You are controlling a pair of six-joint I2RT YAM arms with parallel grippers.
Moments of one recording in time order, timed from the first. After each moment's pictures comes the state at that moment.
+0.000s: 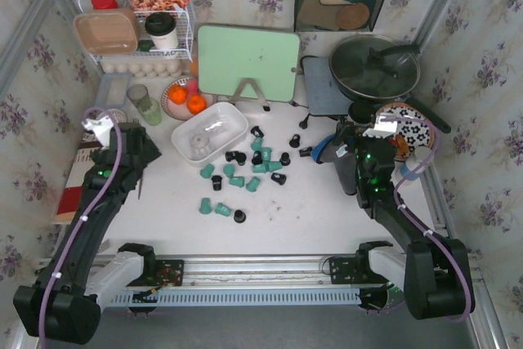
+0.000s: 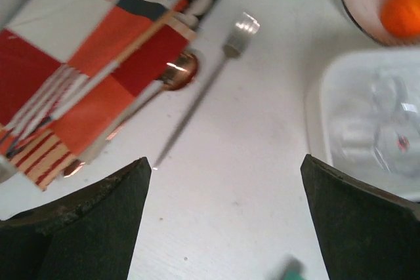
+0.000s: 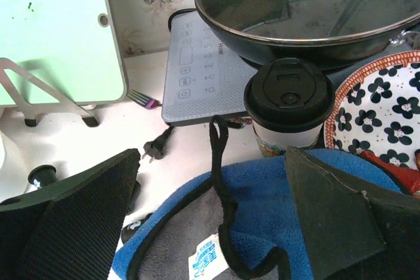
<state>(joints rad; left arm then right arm) -0.14 0.92 0.88 -0.67 -0.52 -0.60 0.10 1.07 0.37 0.70 0.13 0.20</state>
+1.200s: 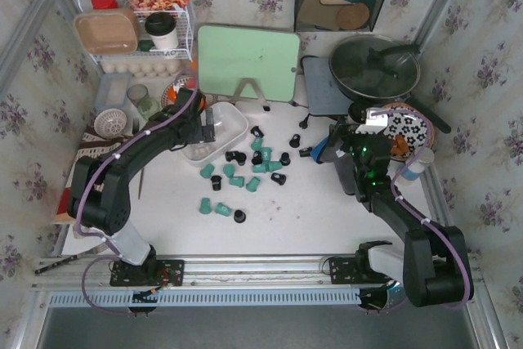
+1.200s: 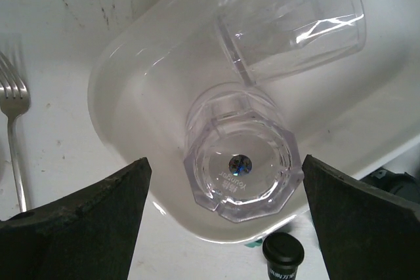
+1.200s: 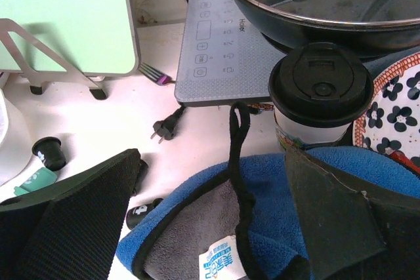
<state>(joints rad) -0.37 1.67 1.23 -0.49 -0.21 -0.34 0.12 1.15 0.42 0.65 0.05 0.17</state>
